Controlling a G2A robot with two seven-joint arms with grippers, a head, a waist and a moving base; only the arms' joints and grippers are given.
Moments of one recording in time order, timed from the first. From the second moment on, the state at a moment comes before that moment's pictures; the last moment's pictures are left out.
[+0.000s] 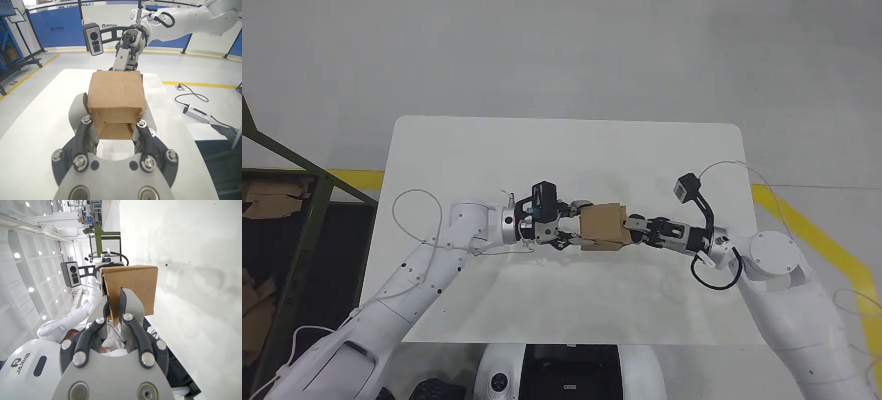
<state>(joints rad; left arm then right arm) 1.02 -1.08 -0.89 -1.37 1.41 -0.94 0.41 -1.29 -1.02 1.27 -1.61 0.37 -0.07 1.03</state>
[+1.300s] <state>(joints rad) 1.04 -1.08 -0.93 -1.35 1.40 -0.94 0.44 -1.37 -1.01 1.31 -1.66 0.38 -0.11 1.01</state>
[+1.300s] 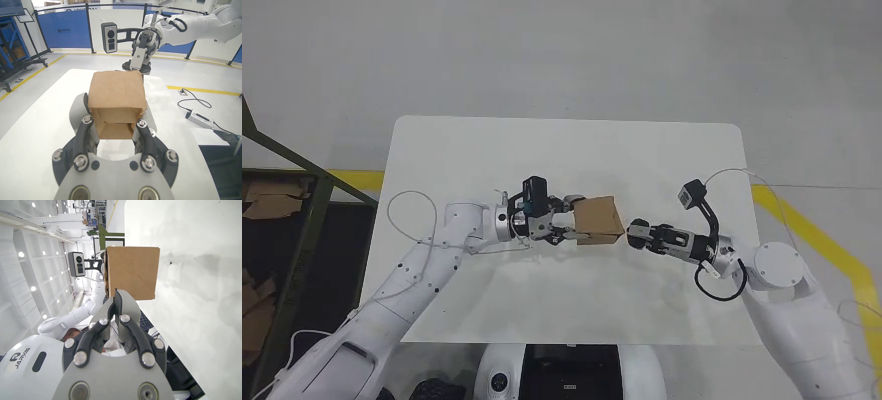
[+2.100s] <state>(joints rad) 1.03 -1.09 -0.92 -1.33 1.38 -0.95 0.41 -1.32 -1.02 1.26 -1.63 0.37 -0.10 1.01</state>
